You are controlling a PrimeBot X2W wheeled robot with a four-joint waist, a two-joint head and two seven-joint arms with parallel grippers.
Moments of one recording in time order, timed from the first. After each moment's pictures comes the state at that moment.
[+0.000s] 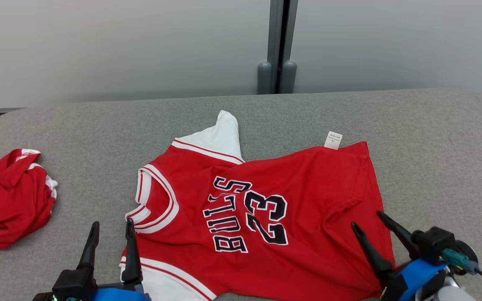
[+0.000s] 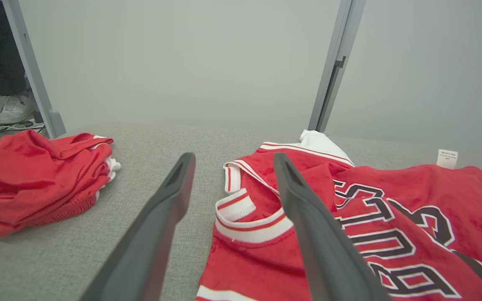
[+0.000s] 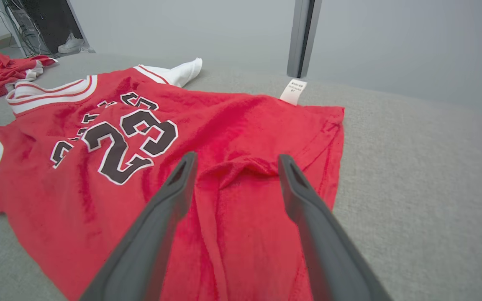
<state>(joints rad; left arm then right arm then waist) 0.06 0.05 -0.04 0.20 -0.16 -0.02 -0.26 -0.16 -0.40 0.44 0.41 0.44 0.13 -0.26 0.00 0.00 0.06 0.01</state>
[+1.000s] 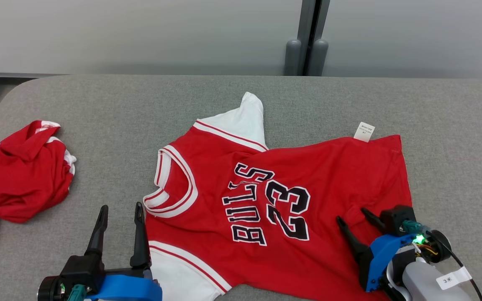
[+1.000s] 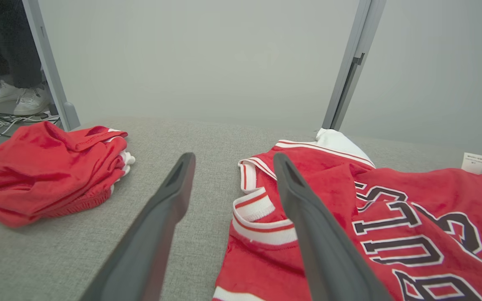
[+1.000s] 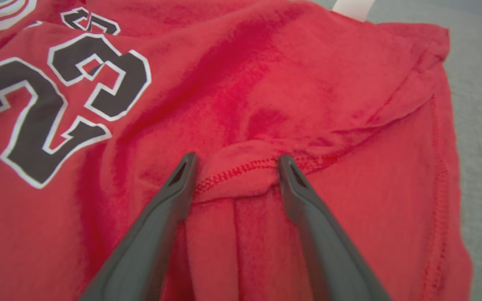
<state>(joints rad) 0.01 0.05 -0.09 0.19 -0.17 0.00 -0.26 -0.47 -0.23 0.54 0.94 0.44 0.13 -0.25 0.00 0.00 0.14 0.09</state>
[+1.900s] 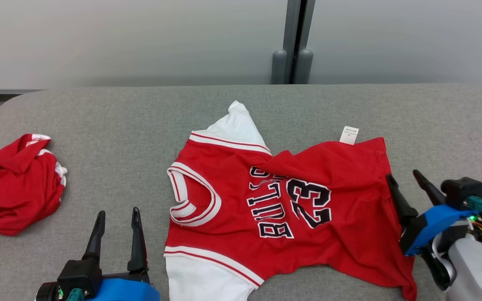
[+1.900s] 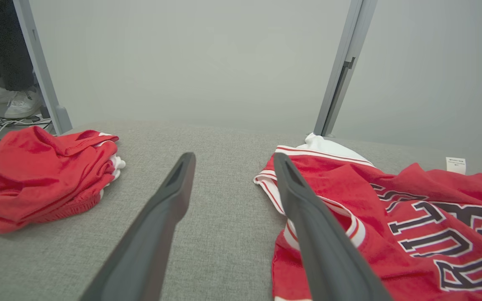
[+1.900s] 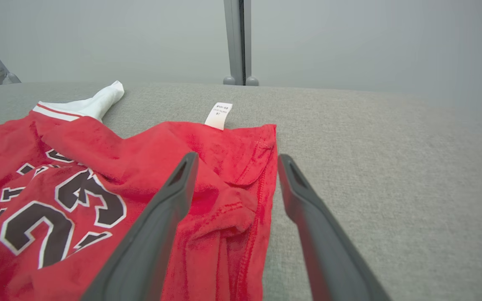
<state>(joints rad) 0.02 0.05 -0.08 0.20 -0.18 0.00 -0.26 -0.48 -0.31 0.32 0.83 0.46 0.13 -0.26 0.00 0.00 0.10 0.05</state>
